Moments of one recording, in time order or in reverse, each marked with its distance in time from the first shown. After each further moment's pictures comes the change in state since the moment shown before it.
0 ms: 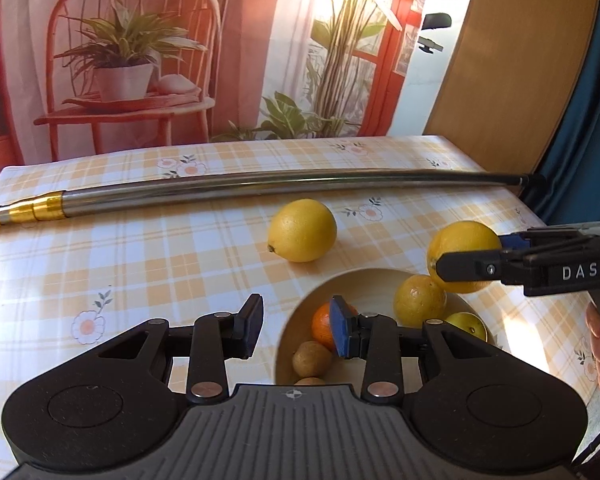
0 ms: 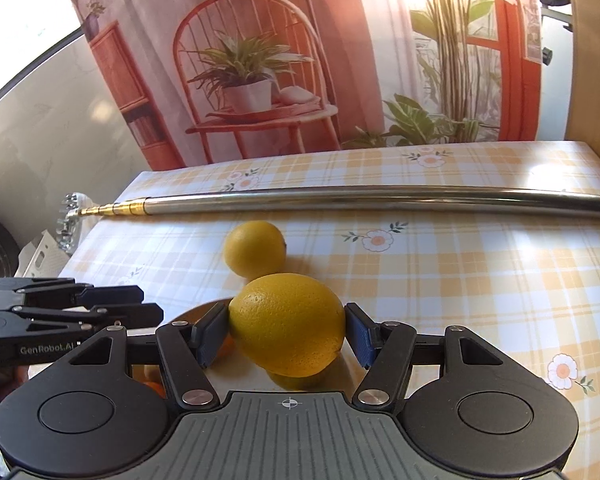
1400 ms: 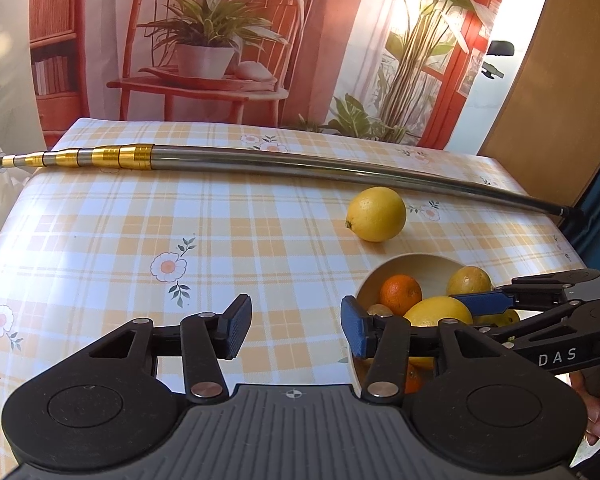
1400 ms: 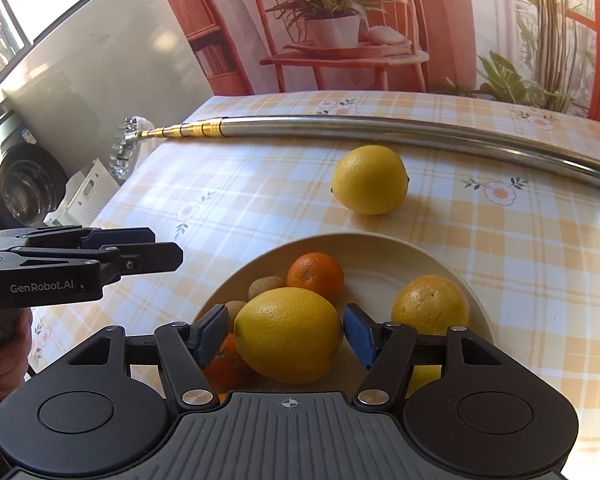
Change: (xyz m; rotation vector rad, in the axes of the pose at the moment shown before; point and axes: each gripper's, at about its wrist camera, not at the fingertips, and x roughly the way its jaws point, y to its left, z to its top) left arm -0.031 0.032 -0.024 -0.156 0.001 0.109; right arm 0.043 0.058 -0.019 -0.115 0.159 0.143
